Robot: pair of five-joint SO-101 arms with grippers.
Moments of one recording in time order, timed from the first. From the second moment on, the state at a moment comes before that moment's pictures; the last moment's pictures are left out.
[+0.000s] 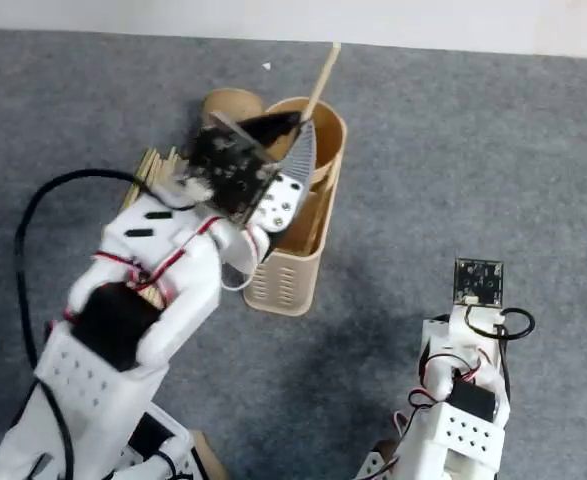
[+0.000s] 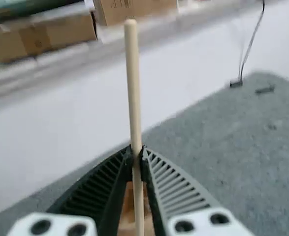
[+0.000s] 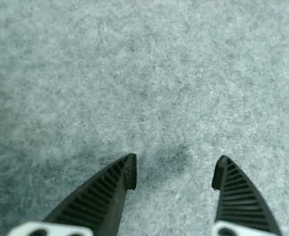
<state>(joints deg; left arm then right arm) 29.1 -45.1 18.9 46.2 -5.4 16.0 -77.6 96.0 37.0 19.7</state>
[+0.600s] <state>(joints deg) 17.1 -54.6 18.6 52.8 -5.4 16.0 -77.6 96.0 37.0 19.7</state>
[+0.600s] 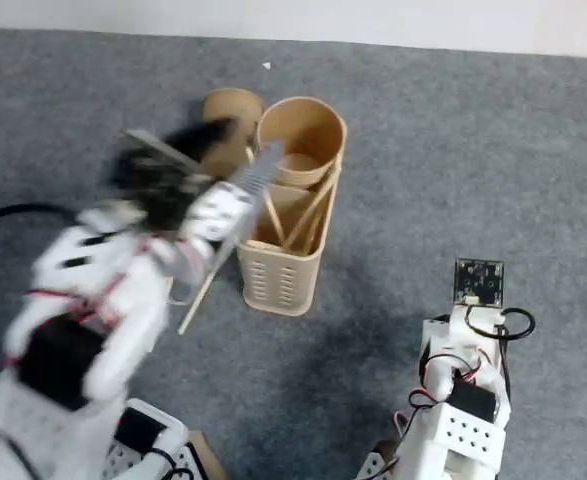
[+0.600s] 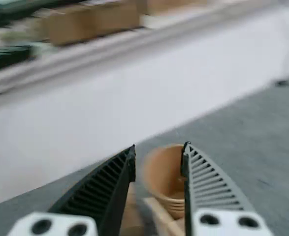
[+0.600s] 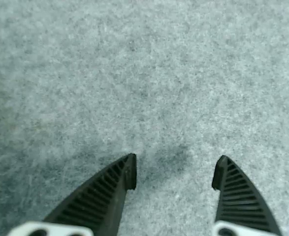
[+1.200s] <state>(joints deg) -17.8 -6.2 7.2 75.3 -18.8 16.0 -77.6 96.0 37.0 19.7</state>
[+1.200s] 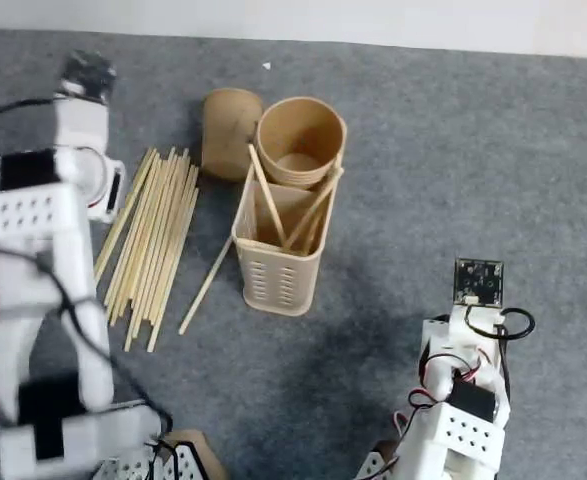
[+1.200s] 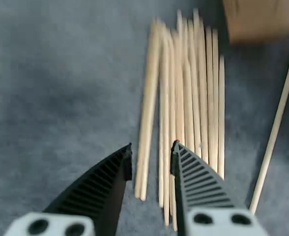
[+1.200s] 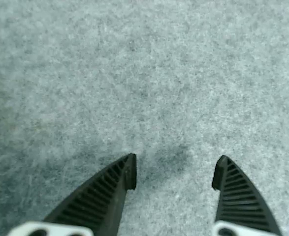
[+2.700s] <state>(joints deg) -23.9 40.1 -33.5 90.8 -31.3 16.0 -77.6 96.0 37.0 19.7</state>
